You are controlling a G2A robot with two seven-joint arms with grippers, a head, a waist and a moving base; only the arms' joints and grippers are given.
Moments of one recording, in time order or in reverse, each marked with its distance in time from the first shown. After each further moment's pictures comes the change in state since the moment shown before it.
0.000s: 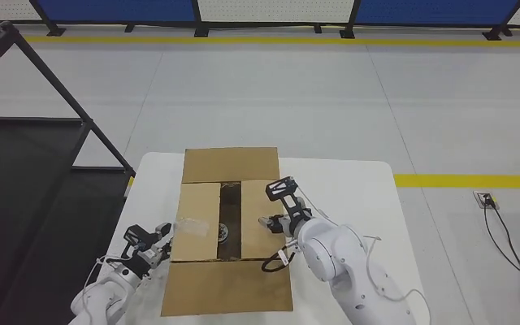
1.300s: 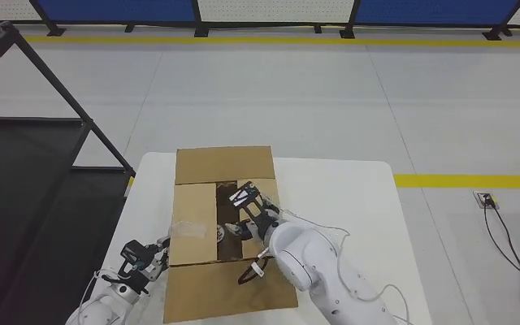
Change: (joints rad) left arm 0.173 0.025 -0.027 -0.198 0.033 0.074 0.054; right arm 0.053 -0.058 -0.122 0.045 0.056 -0.165 -0.146
